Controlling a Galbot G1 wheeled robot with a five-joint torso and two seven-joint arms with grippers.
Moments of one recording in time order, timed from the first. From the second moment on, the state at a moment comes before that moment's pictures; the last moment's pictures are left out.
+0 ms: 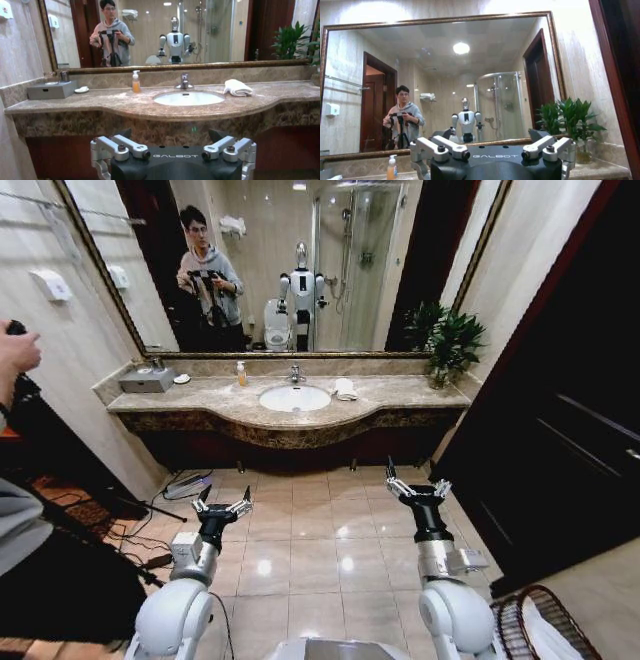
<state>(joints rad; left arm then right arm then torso) 1.68 -1.40 -0.62 -2.34 -0.15 0.32 -0.09 -1.59 1.50 0.47 2.30 0.12 0.09 0.04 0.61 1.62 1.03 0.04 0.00</state>
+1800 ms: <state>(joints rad) 1.68 -1.40 -0.62 -2.34 -0.15 0.32 -0.09 -1.69 1.52 0.54 2.30 0.07 0.14 0.00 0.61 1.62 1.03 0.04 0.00</state>
